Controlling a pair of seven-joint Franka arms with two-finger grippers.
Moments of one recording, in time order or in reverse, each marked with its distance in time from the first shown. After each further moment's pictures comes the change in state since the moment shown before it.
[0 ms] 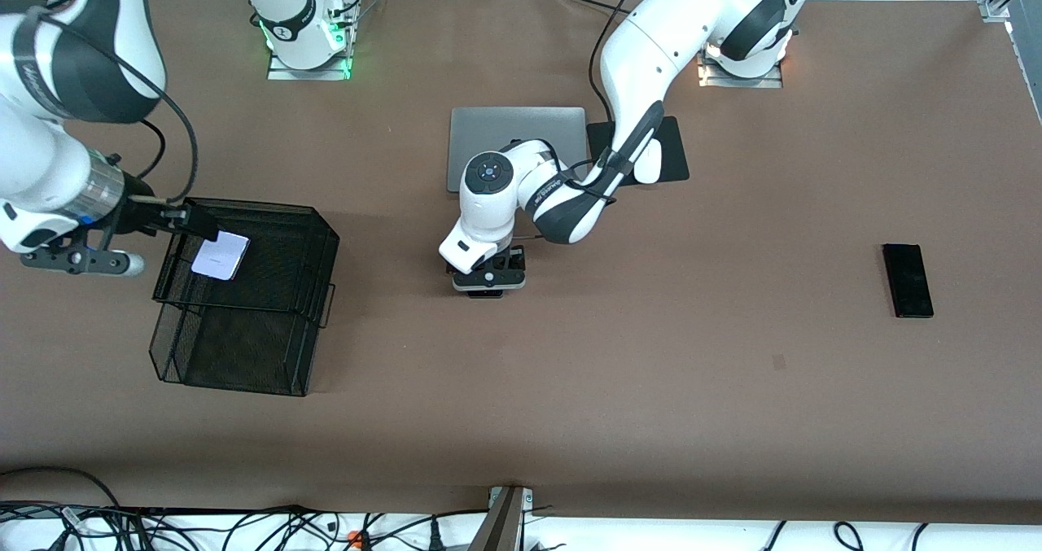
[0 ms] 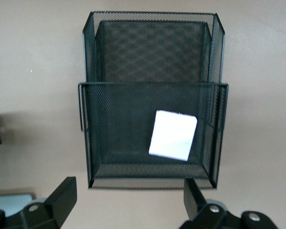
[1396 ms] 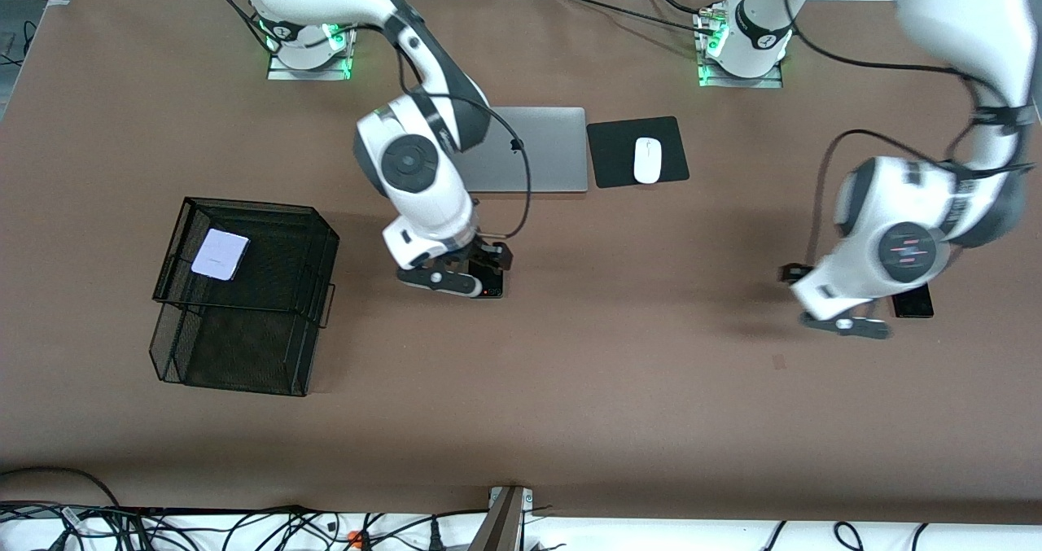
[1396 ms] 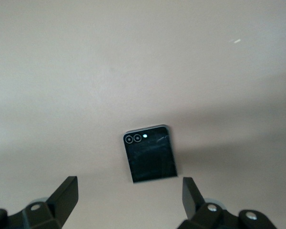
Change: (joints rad) left arm 0.854 -0.663 0.013 -0.806 0.105 -0.185 1.075; right arm 0.316 0.471 0.281 0.156 0.046 0.519 0.681
